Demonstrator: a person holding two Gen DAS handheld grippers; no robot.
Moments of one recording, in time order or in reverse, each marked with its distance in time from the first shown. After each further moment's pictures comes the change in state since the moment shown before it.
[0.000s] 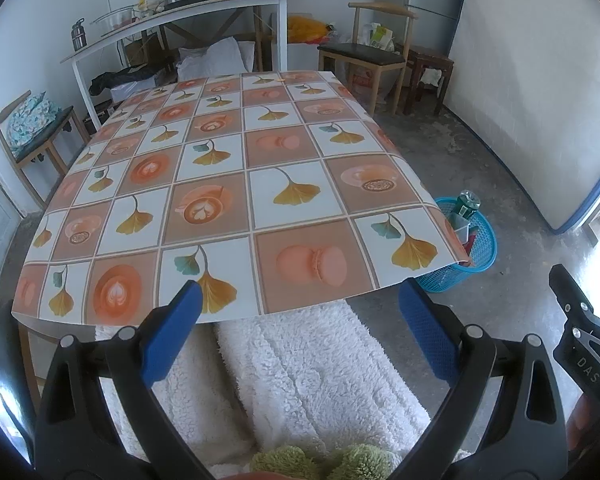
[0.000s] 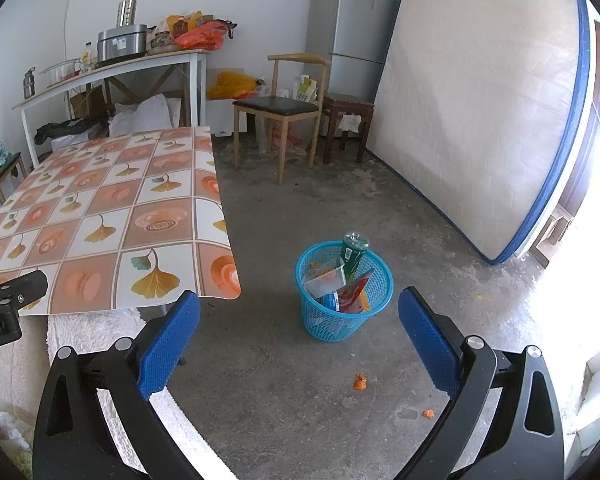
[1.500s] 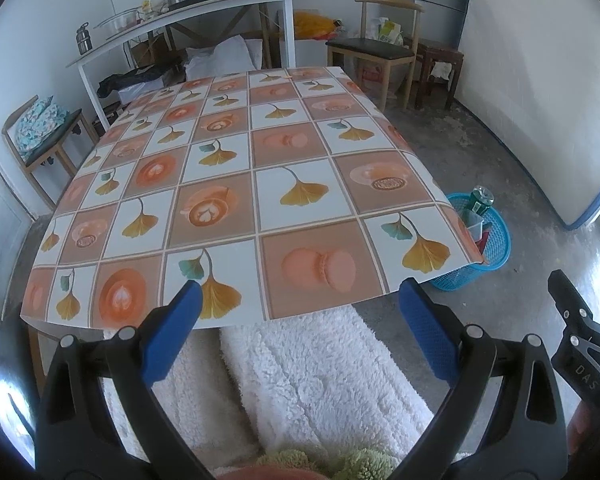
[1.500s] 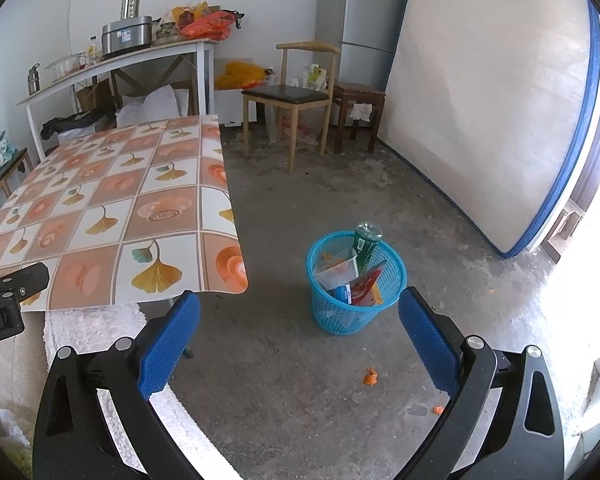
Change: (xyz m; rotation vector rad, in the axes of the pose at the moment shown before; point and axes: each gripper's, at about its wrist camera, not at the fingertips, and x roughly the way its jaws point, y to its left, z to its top) left arm 0.006 -0.001 0.004 0.016 0.014 0.051; right arm 0.018 0.006 -0.004 -0.008 0.033 0.038
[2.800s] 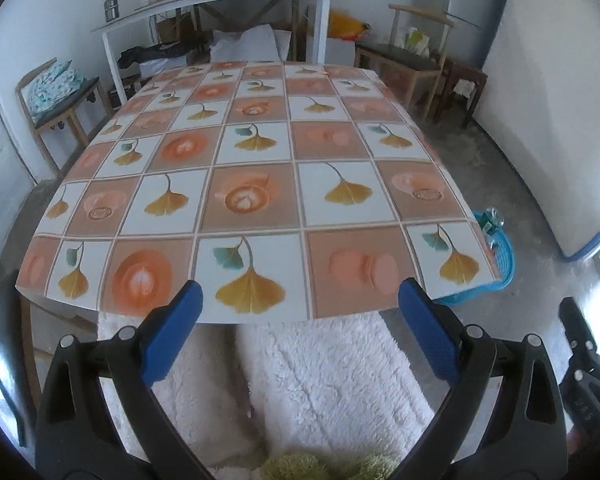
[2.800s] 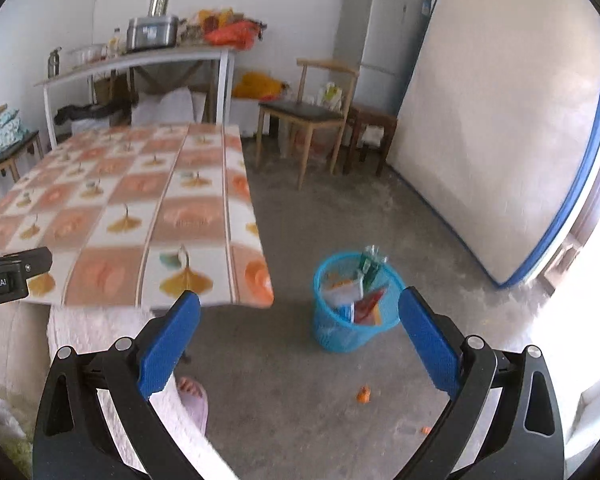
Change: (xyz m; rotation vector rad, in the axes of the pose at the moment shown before) left arm 0.005 0.041 -0.005 -0.122 0.013 0.001; right arm -0.015 0.027 0.004 -0.084 -0.022 -0.003
